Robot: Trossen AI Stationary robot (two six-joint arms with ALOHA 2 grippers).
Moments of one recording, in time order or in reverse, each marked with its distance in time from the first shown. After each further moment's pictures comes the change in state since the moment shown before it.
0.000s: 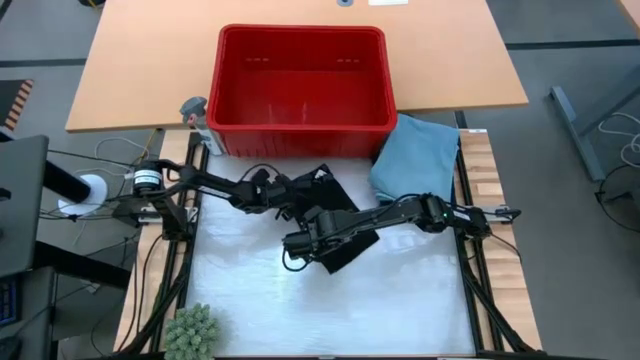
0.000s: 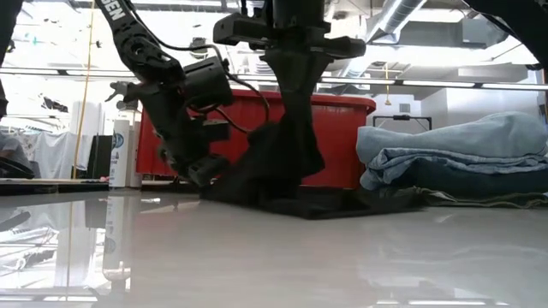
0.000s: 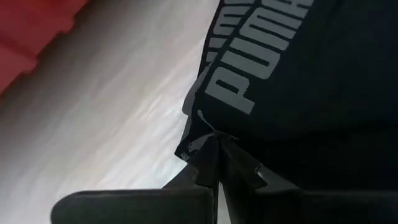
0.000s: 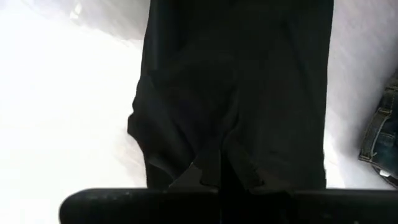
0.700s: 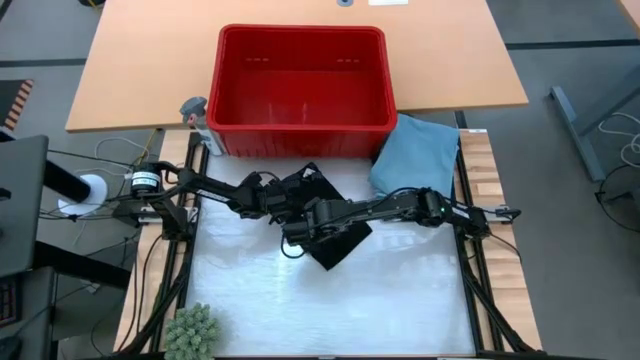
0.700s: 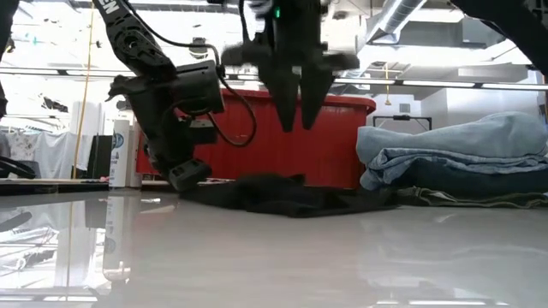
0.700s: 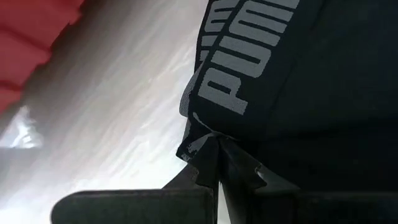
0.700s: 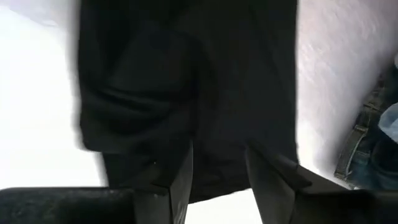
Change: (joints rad) left arm -0.053 -0.018 -0.005 -0.181 -0.087 -0.094; right arm -0.062 0.001 -0.037 0.000 -0.002 -0.089
